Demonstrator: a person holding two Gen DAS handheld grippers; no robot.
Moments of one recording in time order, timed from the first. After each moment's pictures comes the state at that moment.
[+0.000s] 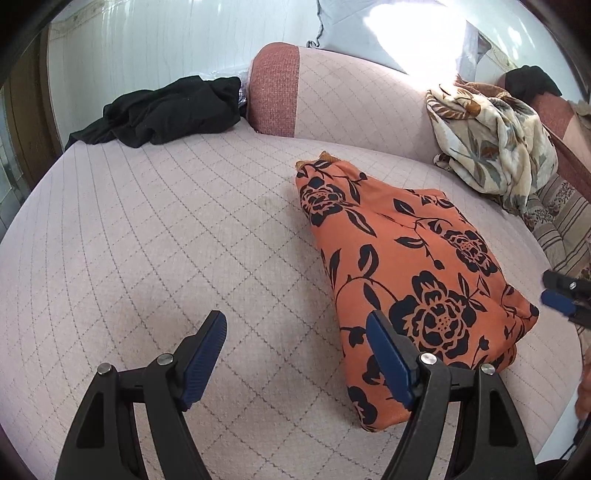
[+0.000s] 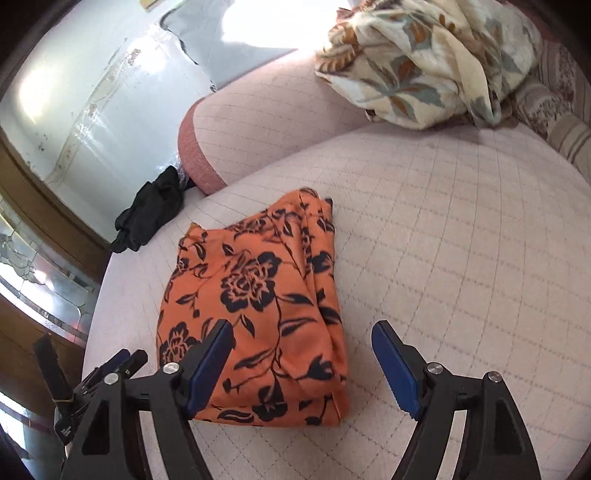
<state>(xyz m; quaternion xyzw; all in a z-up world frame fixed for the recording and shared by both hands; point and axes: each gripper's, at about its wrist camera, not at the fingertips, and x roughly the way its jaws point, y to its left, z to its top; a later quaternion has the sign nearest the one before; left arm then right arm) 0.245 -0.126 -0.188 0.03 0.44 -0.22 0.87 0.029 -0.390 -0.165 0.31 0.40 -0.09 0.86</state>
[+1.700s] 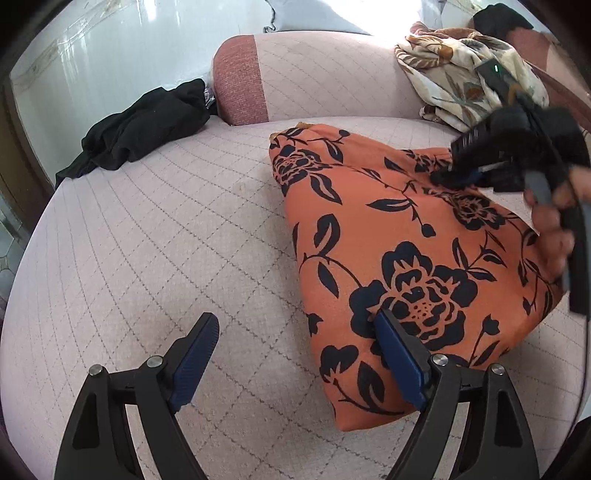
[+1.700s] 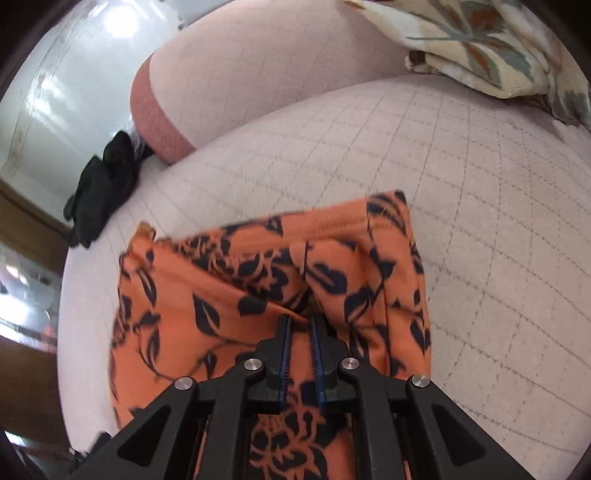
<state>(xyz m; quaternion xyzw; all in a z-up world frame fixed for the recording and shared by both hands) 0.233 -0.154 -0.204 0.14 0.44 -0.23 0.86 0.175 -0.382 -0.210 0.30 0.49 -0.11 0.81</state>
